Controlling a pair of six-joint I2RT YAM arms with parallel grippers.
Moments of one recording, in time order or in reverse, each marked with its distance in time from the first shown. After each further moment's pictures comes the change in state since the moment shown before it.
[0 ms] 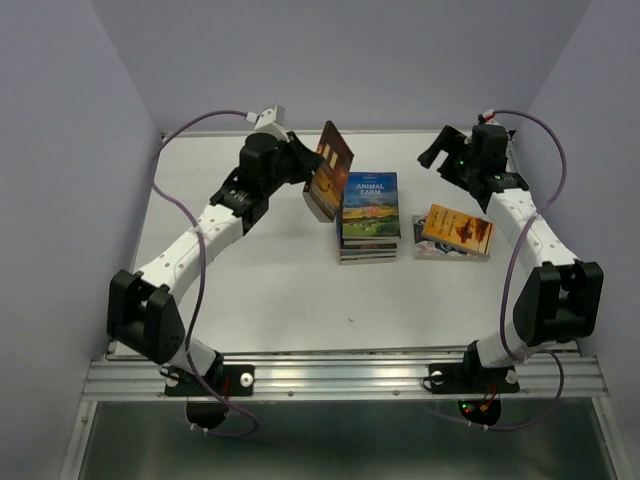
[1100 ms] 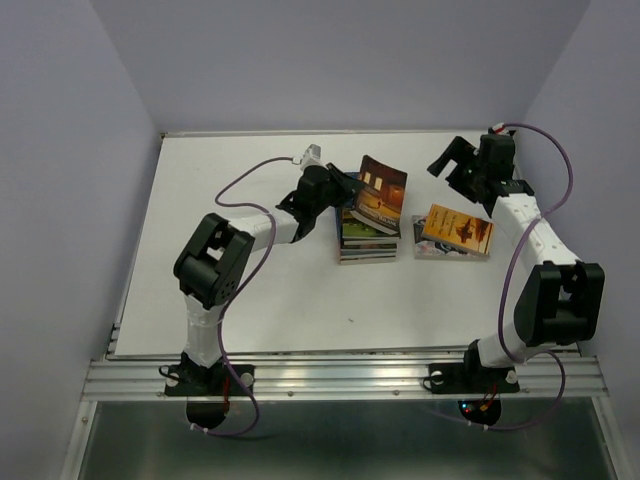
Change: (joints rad) left arm -0.153 0.538 0.002 0.512 -0.015 -0.441; right arm -0.126 -0.022 -0.093 -0.021 0.016 0.039
